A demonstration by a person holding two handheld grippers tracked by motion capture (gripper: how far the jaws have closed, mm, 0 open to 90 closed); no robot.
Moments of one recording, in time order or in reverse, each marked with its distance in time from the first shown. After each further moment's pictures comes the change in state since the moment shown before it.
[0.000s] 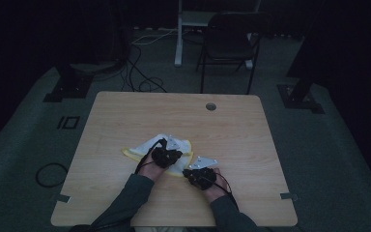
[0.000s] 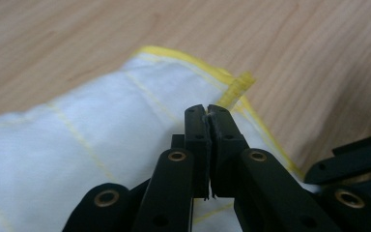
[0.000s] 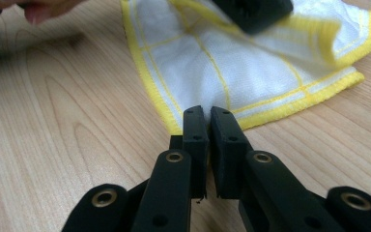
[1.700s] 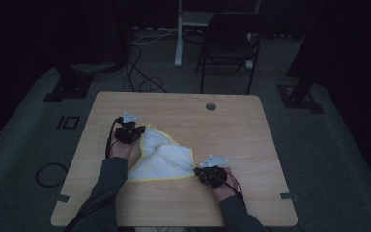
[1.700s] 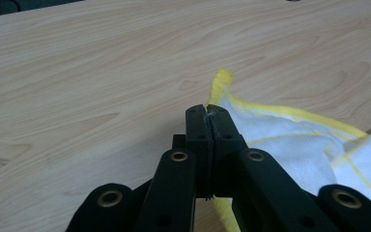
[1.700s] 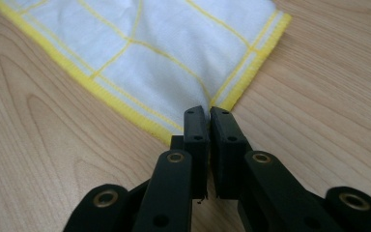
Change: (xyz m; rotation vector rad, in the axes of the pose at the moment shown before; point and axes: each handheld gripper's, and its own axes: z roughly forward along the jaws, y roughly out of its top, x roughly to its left) left arm 0.123 -0.023 -0.057 -0.081 0.221 -0.334; right arm -0.022 -0.012 -0.021 0.032 -0.072 0.035
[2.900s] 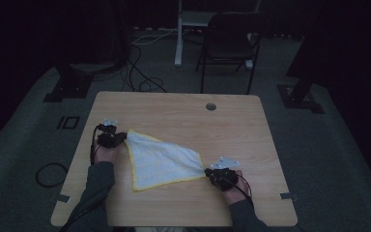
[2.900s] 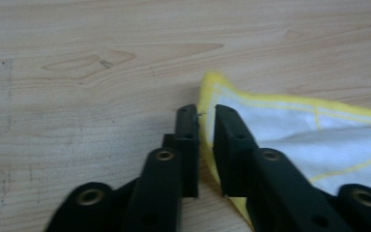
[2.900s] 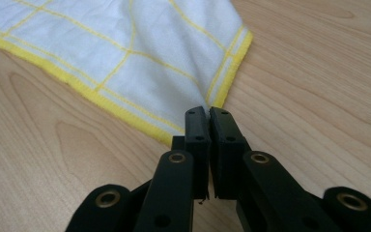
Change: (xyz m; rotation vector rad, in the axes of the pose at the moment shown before) left arm 0.055 -0.042 -0.007 0.068 0.101 -0.182; right arm -0.010 -0.012 -0.030 0.015 -0.072 0.031
